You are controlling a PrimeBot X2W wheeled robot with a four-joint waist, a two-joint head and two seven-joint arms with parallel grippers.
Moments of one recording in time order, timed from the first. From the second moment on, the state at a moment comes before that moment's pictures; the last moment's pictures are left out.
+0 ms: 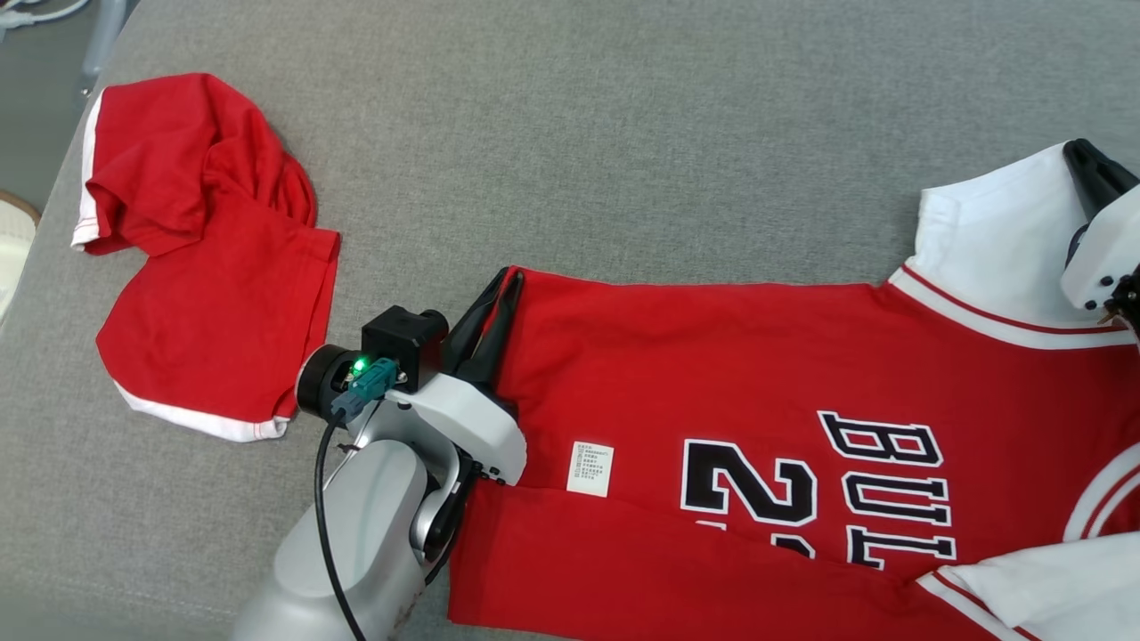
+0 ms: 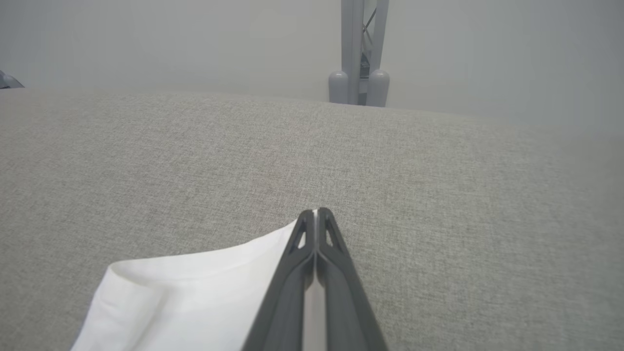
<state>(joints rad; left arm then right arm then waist) -0.56 0.05 -0.53 0.60 -0.44 -0.01 -0.26 -0.94 -0.50 0.58 0.93 0.75 0.13 -0.01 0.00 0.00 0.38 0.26</state>
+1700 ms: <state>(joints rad) -0.35 0.24 -0.55 0.50 -0.44 0.00 -0.18 -0.56 -0.67 0.80 0.53 1.08 0.13 -0.08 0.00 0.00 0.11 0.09</state>
